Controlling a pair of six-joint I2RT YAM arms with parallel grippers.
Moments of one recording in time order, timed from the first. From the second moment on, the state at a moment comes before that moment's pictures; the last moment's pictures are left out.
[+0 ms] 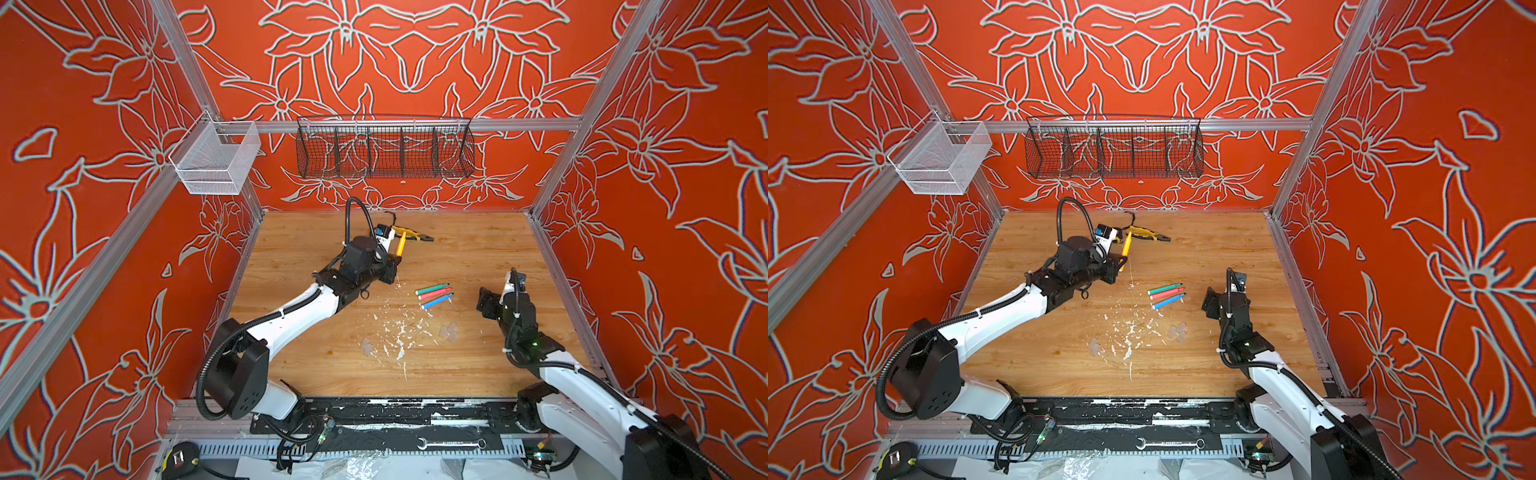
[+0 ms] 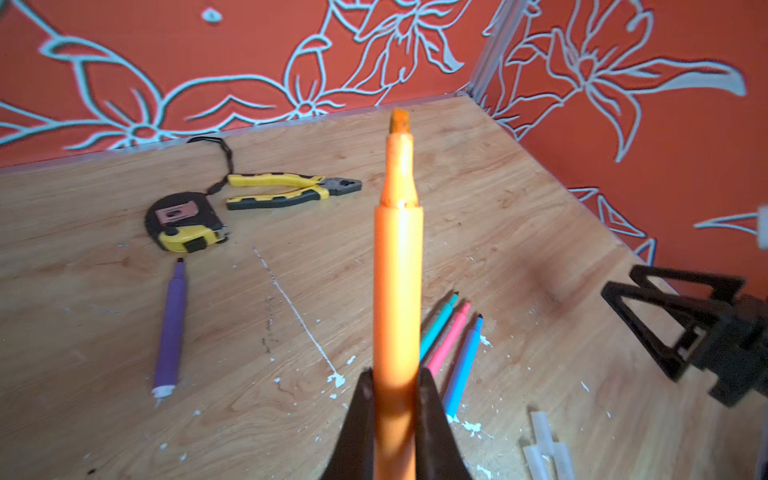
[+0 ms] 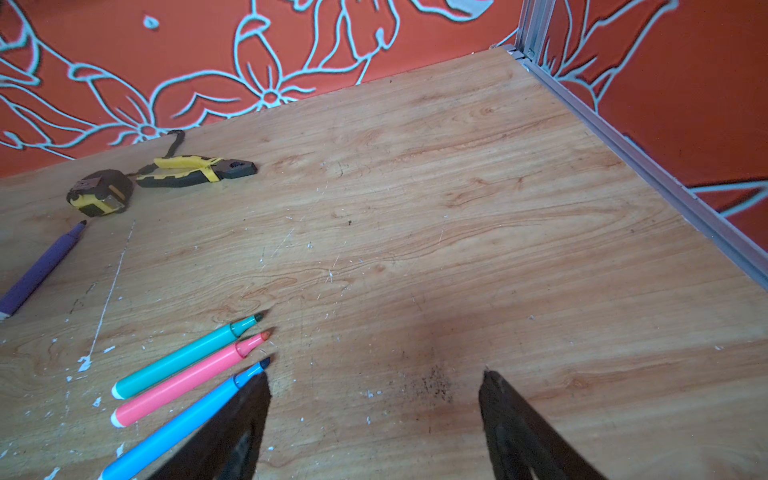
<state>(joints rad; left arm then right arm) -0.54 1.44 0.95 0.06 0.15 -0.19 0.31 0.88 0.31 0.11 0.36 0.39</state>
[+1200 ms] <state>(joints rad) -0.69 1.35 0.81 0.30 0.47 0.08 0.68 0.84 0.41 0.42 -0.19 0.60</state>
